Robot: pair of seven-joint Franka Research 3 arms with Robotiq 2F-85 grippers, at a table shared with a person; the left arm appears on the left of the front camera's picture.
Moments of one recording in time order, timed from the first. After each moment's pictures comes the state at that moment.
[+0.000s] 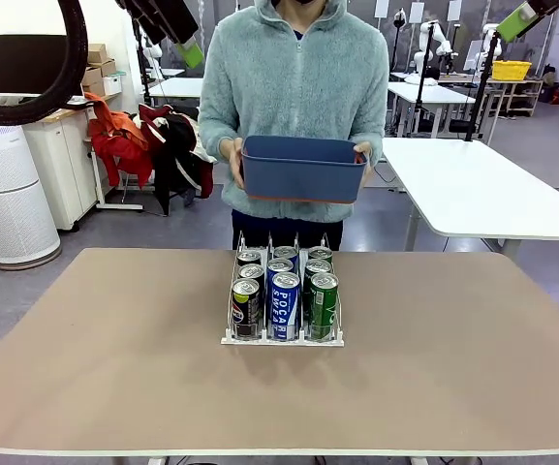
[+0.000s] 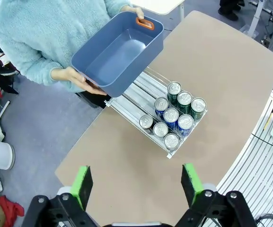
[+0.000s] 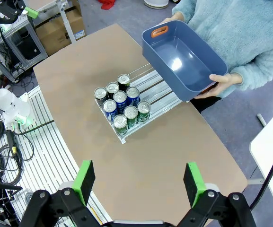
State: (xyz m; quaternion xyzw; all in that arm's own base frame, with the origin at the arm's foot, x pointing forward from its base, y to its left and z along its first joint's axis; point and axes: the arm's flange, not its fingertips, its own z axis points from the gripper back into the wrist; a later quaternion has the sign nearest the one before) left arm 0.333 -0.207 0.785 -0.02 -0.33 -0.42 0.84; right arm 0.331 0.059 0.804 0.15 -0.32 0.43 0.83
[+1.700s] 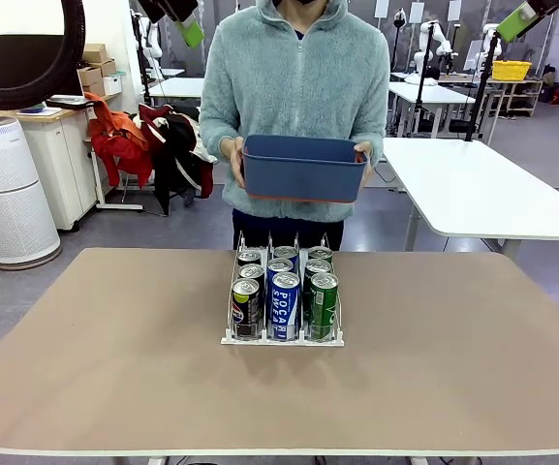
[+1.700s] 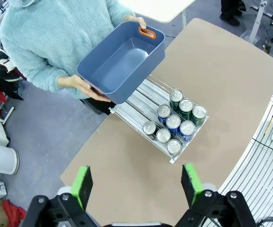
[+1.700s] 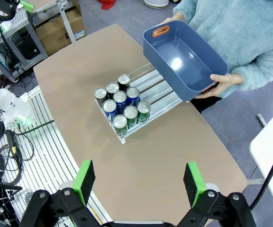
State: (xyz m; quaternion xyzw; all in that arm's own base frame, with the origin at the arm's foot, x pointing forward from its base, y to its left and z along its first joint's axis) left arm 0.326 -0.208 0.805 -0.01 -0.35 -0.43 0.83; right arm 0.331 0.059 0.804 0.15 -0.32 0.43 0.83
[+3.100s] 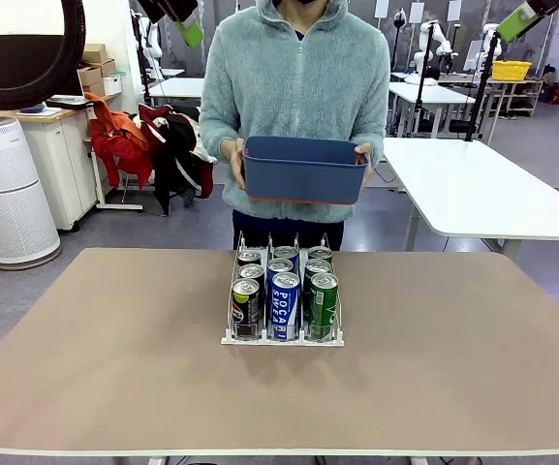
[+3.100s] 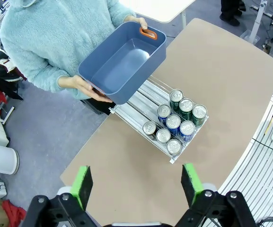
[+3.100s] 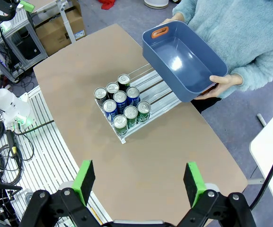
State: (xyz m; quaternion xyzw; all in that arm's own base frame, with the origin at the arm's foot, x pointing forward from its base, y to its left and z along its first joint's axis) left arm 0.326 -0.208 0.805 -0.01 -0.35 -0.43 0.83; right arm 0.331 0.059 0.804 0.15 -0.32 0.43 0.83
